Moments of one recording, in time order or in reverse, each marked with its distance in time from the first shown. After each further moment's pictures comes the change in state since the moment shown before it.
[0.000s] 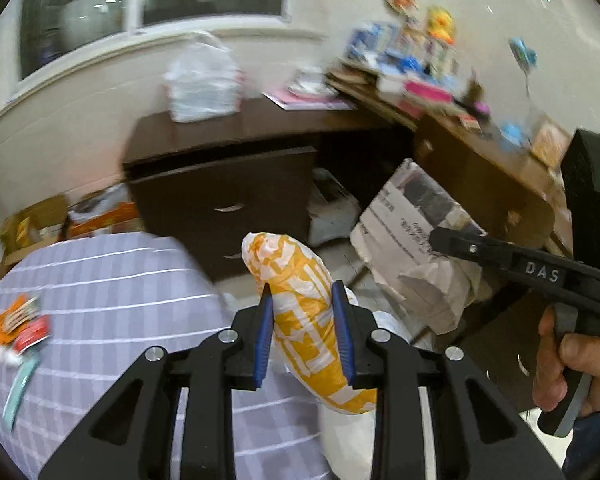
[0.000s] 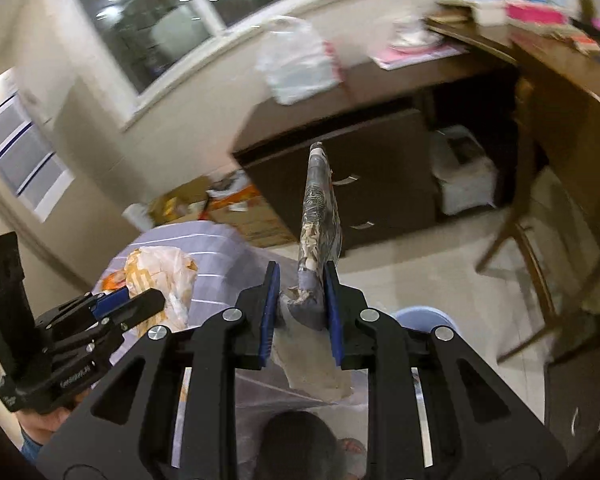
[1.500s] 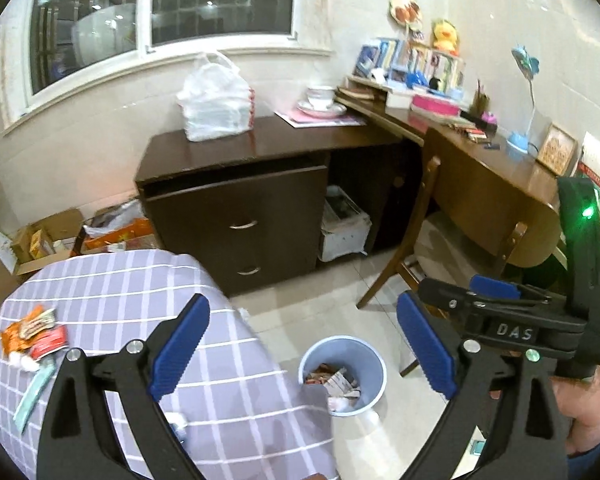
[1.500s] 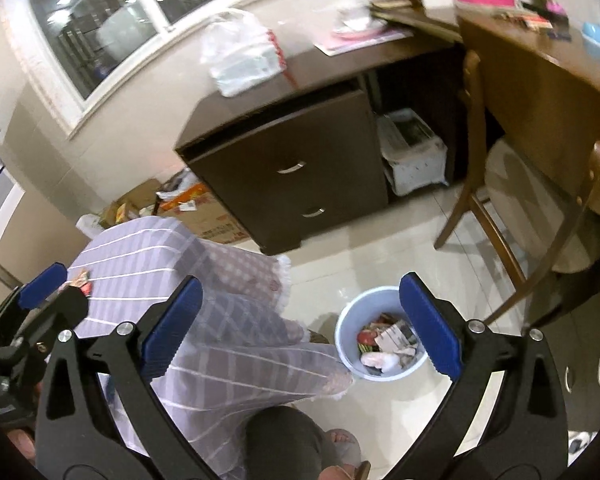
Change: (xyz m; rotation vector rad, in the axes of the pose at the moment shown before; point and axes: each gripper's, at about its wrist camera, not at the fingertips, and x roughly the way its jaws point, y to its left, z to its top) left arm -0.037 0.016 -0.004 -0.018 -0.098 0.066; right arm 0.004 0.021 -0.024 0.054 -0.004 -0.165
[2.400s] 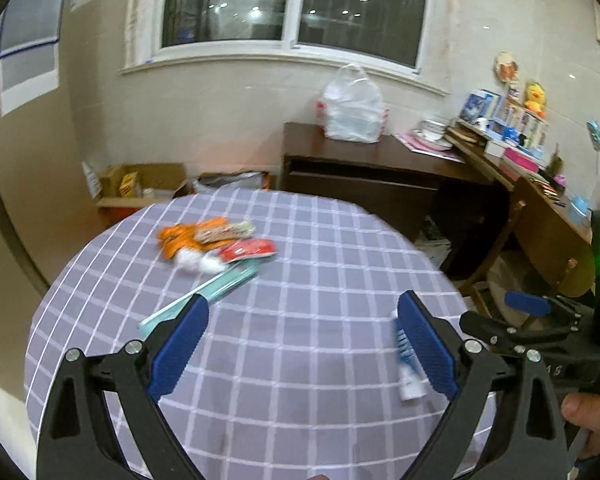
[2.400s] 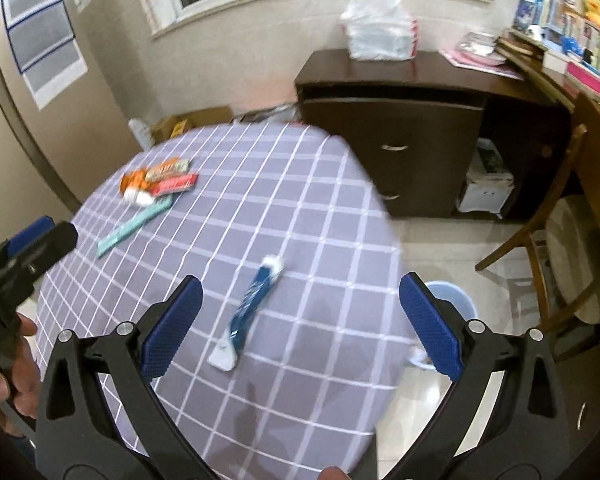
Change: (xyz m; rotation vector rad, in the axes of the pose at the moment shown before) left arm -0.124 0.187 -0.109 -0.258 -0.052 0.225; right arm 0.010 0.199 -0.101 -0.355 0.103 0.061
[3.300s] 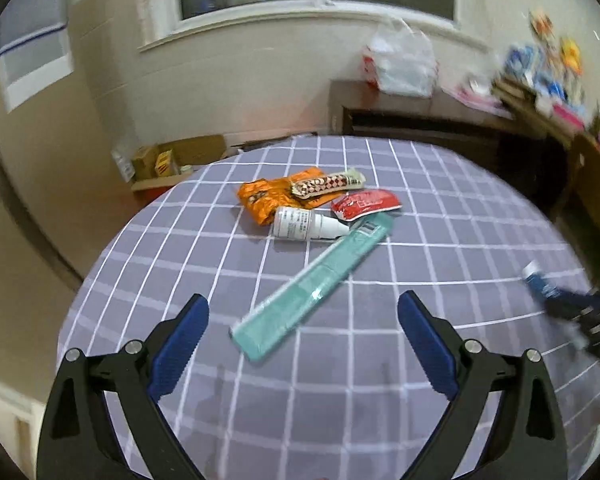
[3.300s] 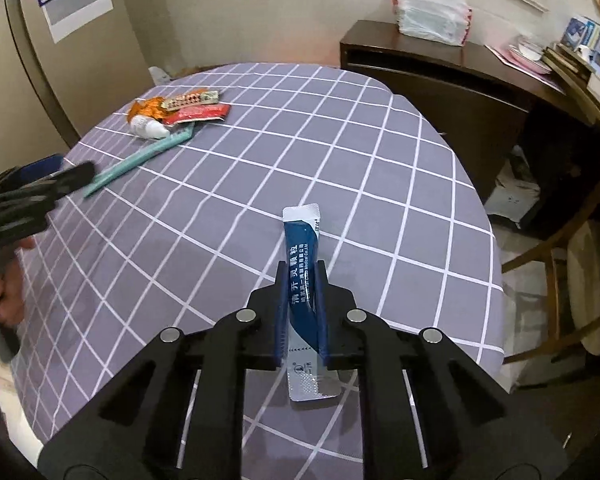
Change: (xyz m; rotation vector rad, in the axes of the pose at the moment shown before) left arm 0.082 0.085 -0.010 0.120 0.137 0.135; right arm 0.062 0.038 -0.020 -0.145 0.081 0.029
